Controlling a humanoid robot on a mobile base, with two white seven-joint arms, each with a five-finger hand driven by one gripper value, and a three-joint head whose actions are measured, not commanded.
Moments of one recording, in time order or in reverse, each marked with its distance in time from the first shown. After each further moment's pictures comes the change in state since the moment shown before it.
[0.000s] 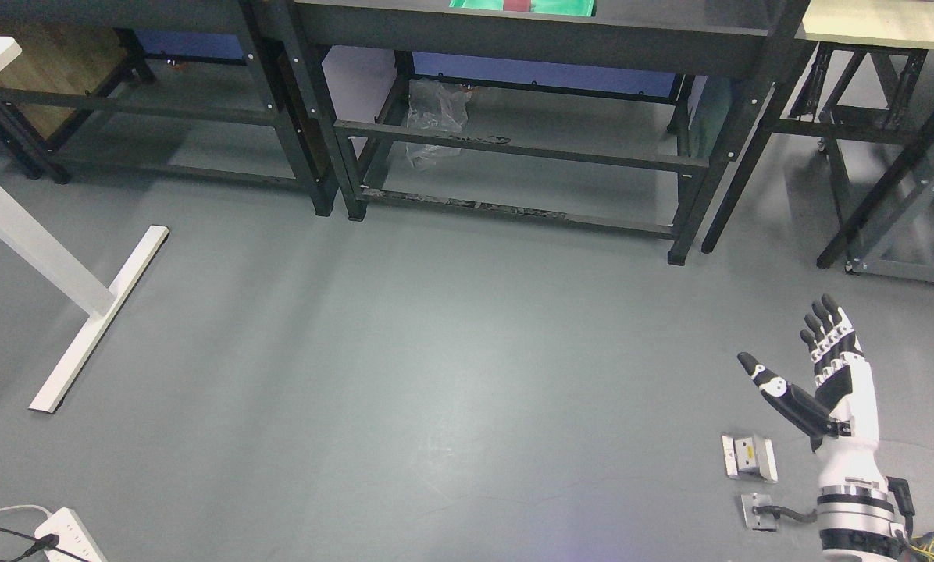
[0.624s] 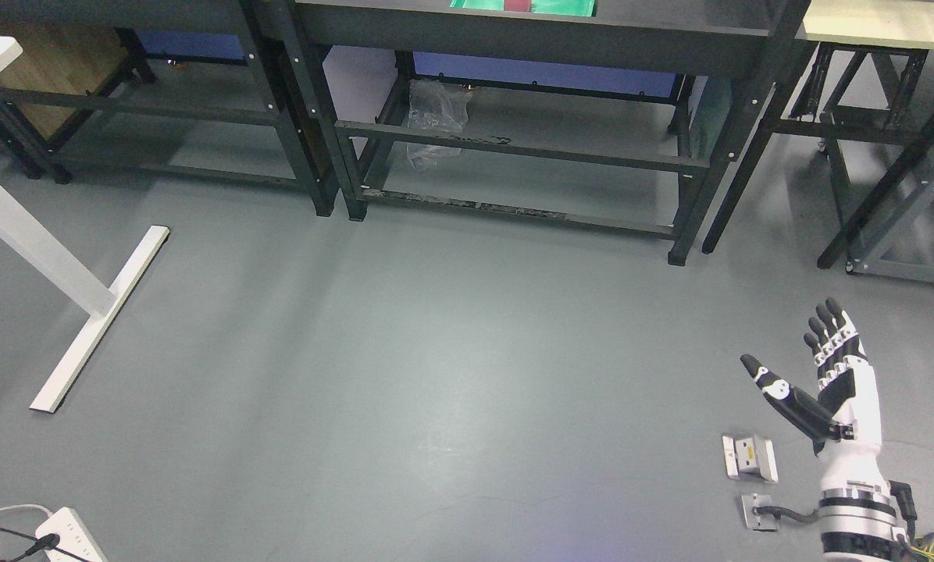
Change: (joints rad) left arm 0.000 0.000 0.000 0.000 0.000 0.000 0.000; right arm 0.007 0.000 -0.002 -0.002 0.000 0.000 -0.001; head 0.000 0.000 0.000
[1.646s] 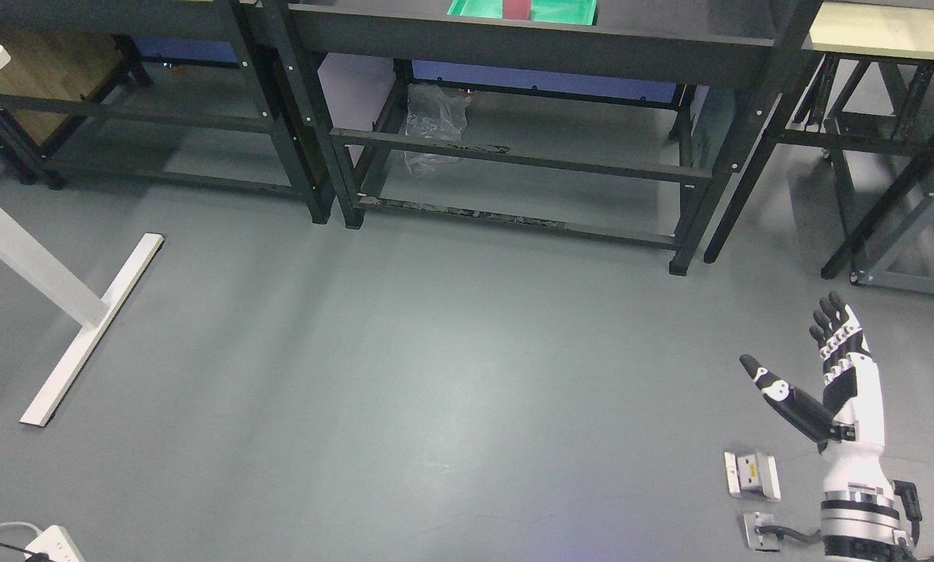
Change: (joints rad) left arm 0.000 0.000 0.000 0.000 0.000 0.000 0.000; right arm 0.006 0.000 -0.003 -0.001 0.095 -0.087 -0.012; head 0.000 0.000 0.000
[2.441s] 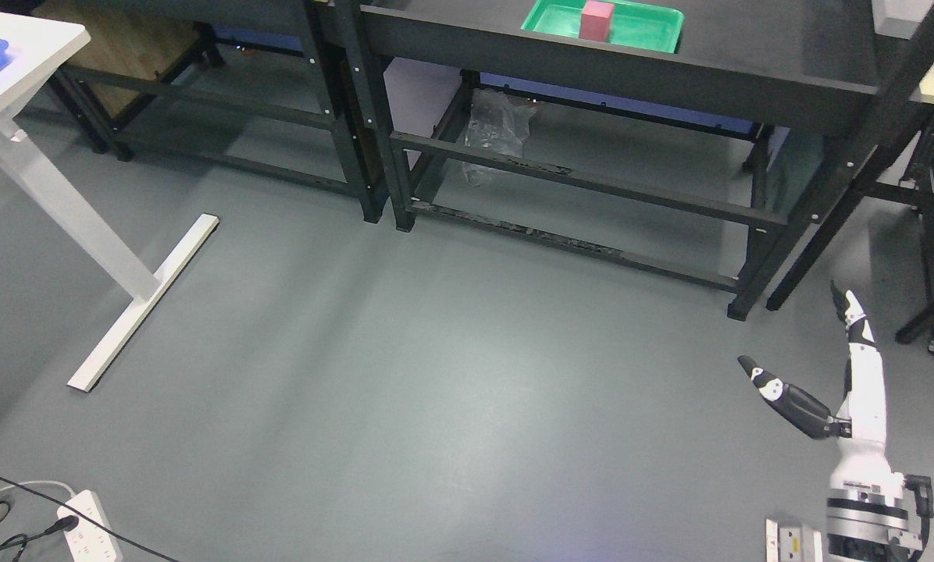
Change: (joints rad) left arm 0.000 0.000 0.000 0.000 0.000 0.000 0.000; right arm -0.006 -0.031 0.026 -0.003 0.390 -0.102 -0.147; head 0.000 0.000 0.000
